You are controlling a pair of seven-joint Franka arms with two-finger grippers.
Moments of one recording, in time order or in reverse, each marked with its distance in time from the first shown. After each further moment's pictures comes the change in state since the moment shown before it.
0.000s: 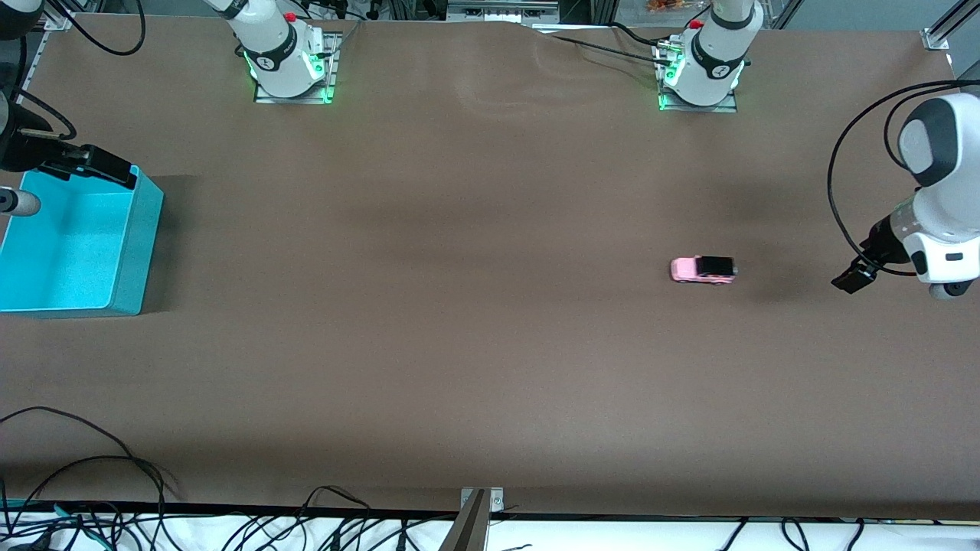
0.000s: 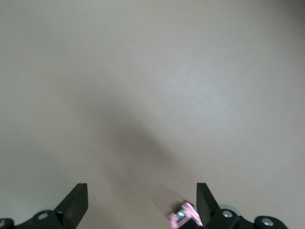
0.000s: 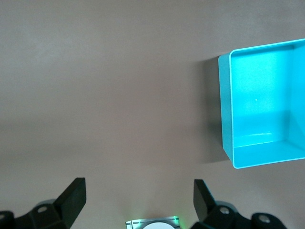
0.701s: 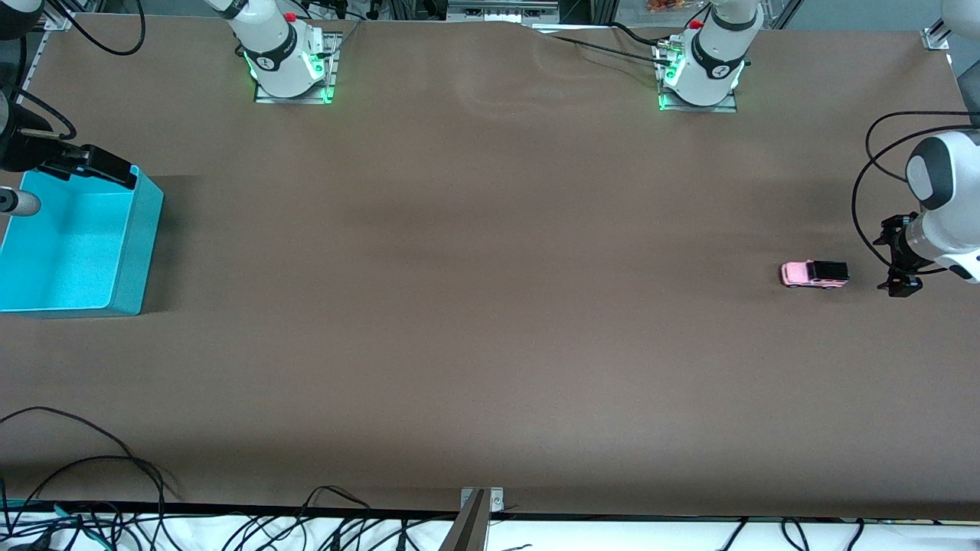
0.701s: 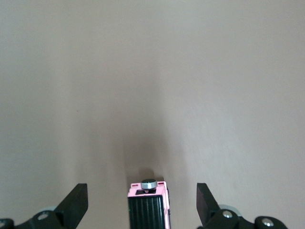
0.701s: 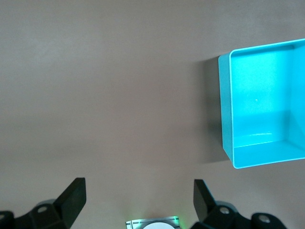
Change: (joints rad) left arm 0.201 0.147 0.009 -0.123 0.231 0.259 -0.599; right arm 0.000 0.000 0.000 0.000 0.000 0.000 0.000
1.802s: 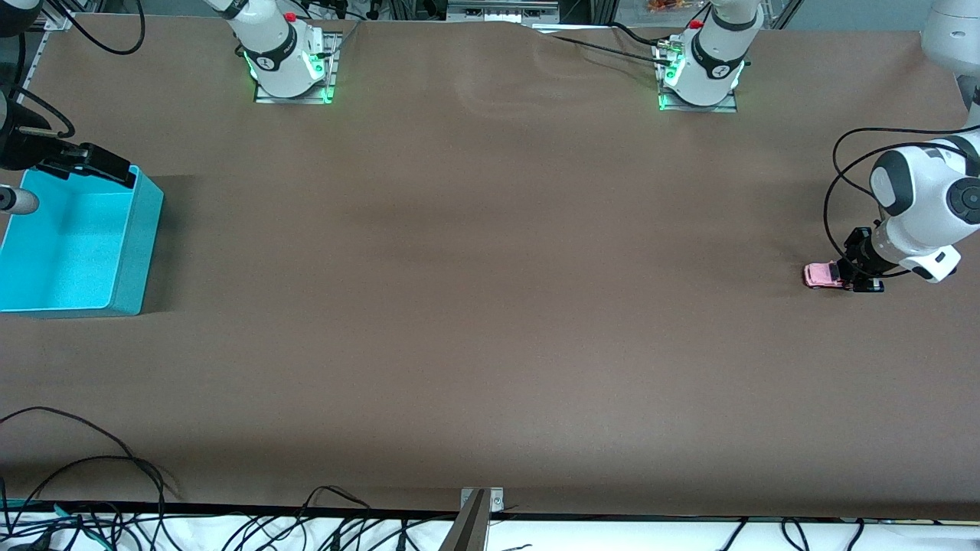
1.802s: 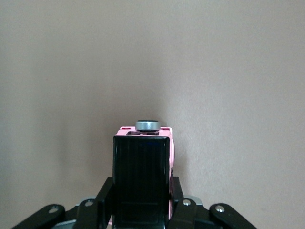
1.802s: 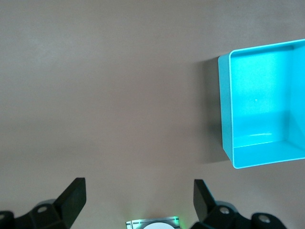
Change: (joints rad) left arm 0.057 0.136 0.000 -0.085 -0.049 0.266 -0.083; right arm 0.000 -0.004 0.000 0.000 0.000 0.000 0.000
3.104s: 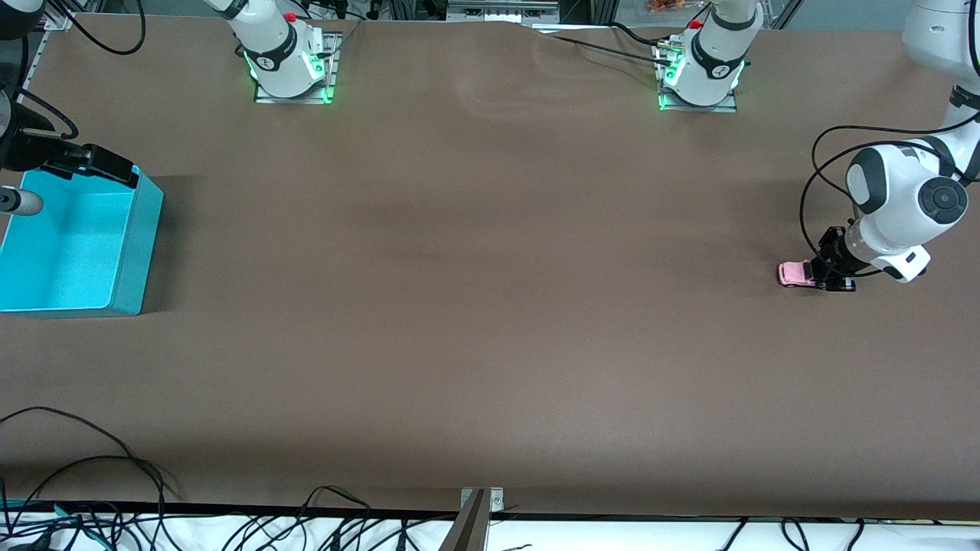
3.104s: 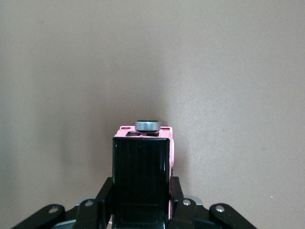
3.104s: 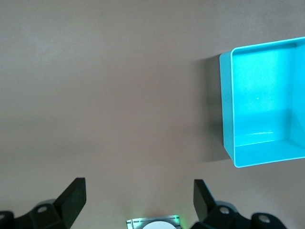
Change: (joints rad) left arm -0.073 -0.040 -0.015 -0.061 -0.065 -0.003 -0.016; right arm 0.000 0.000 0.000 -0.009 0.003 0.000 0.000
